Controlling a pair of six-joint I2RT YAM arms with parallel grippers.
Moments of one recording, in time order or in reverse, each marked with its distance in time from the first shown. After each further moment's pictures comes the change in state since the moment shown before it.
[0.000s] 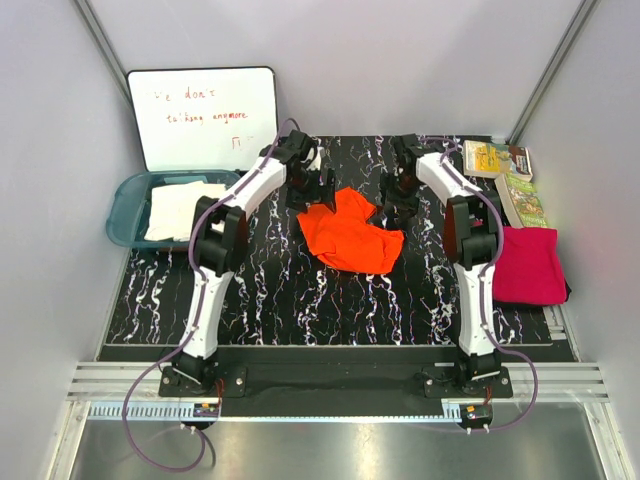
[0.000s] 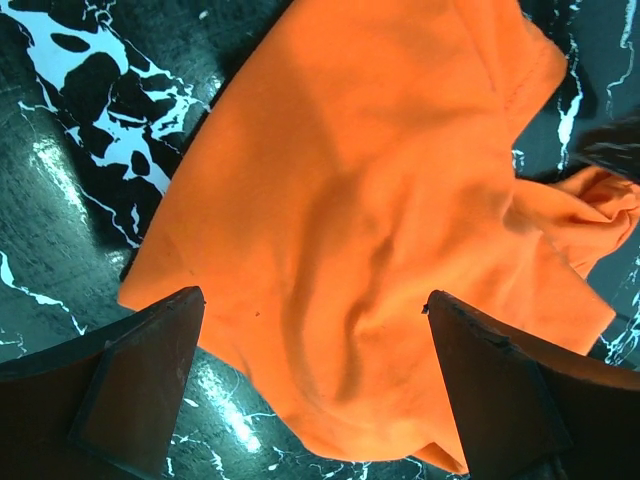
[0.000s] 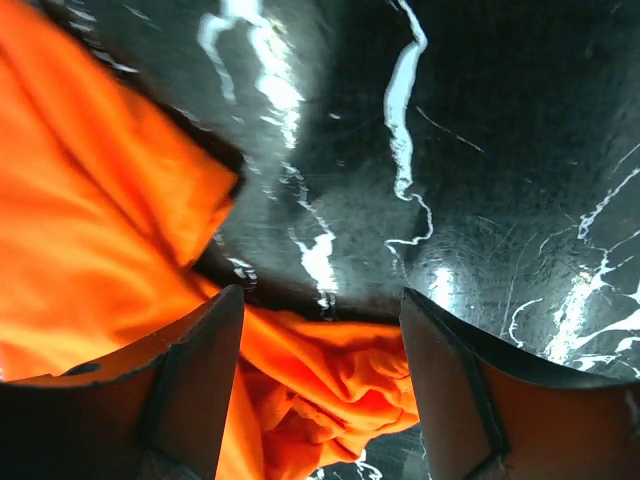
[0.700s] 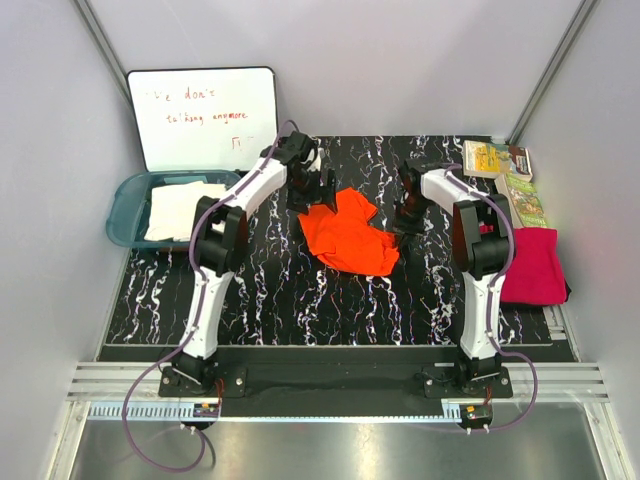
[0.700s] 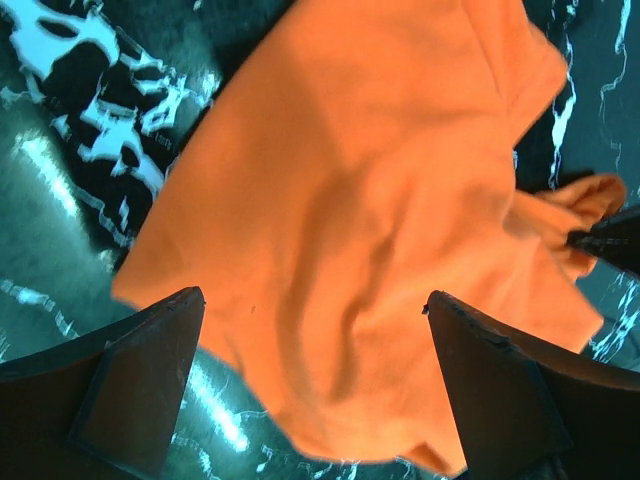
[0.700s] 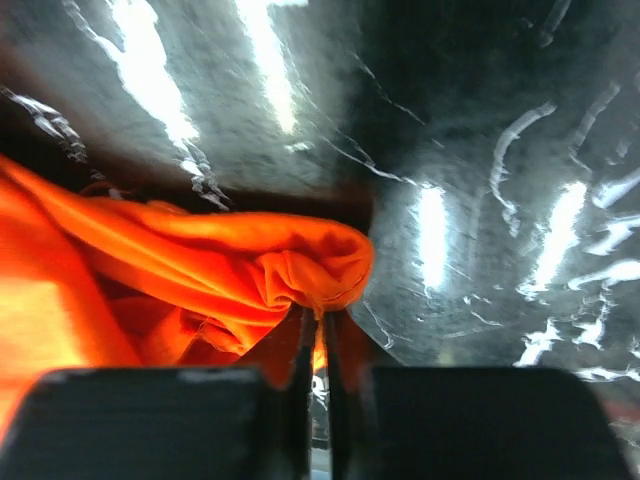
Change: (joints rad) left arm 0.000 0.000 -0.008 0.007 0.008 -0.032; right arm 0.000 -0.146 -0.338 -0.016 0.000 -0.007
